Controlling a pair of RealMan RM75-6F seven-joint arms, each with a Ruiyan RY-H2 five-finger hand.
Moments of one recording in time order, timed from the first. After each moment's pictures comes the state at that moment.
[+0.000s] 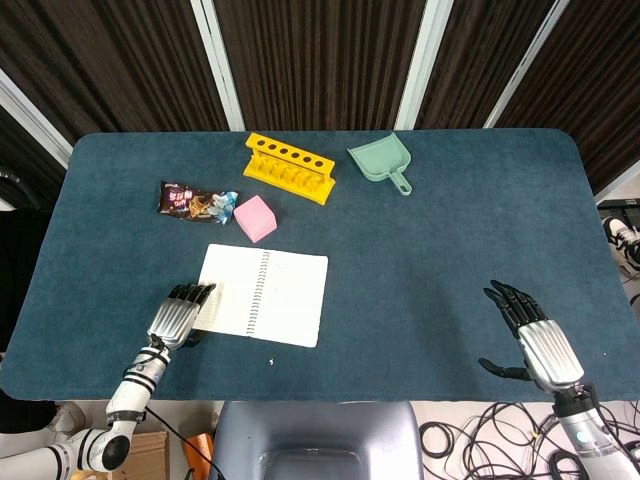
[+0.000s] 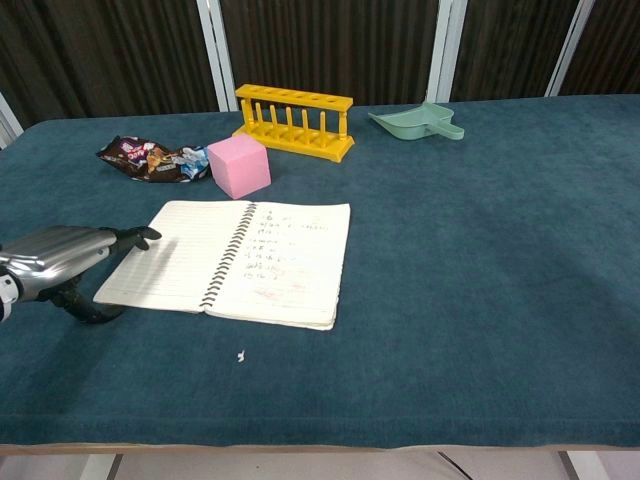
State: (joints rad) left arm -0.53 -1.60 -0.11 -1.31 1.17 0.94 0.41; right arm 0.19 -1.14 -0.02 -1.59 -1.67 1.43 0.20
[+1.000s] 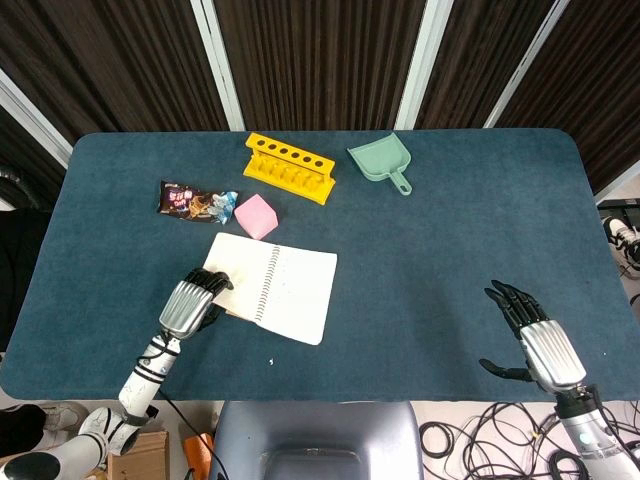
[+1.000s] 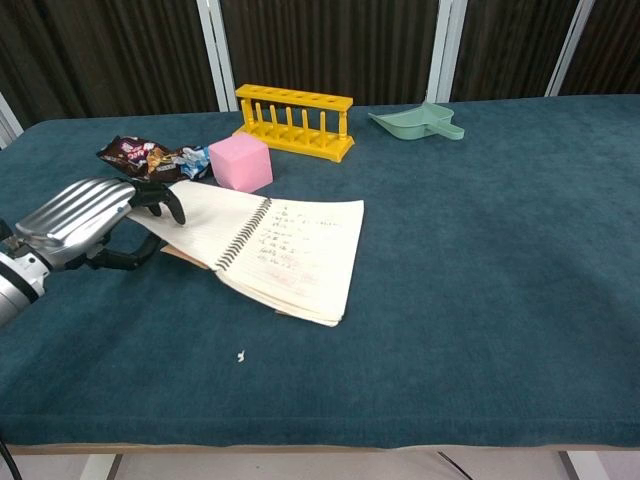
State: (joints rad) left arm -0.57 -1.91 -0.04 -0.63 1.60 1.35 -0.22; right arm 0.19 -1.13 -0.02 -1.60 -1.68 1.44 0.22
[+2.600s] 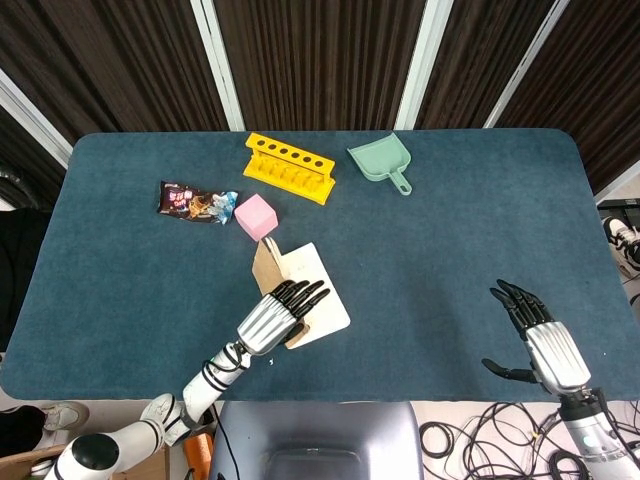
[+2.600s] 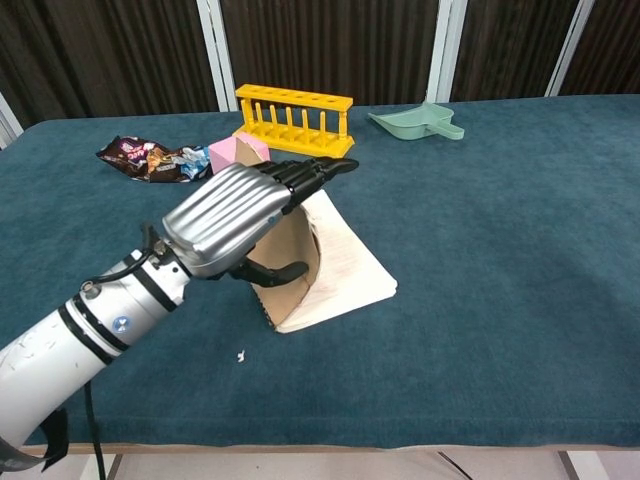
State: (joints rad) left arm -0.77 -2.10 -0.01 -0.61 1.71 1.42 -0.07; right arm 0.17 -1.14 -0.02 -1.58 -1.69 1.48 0.25
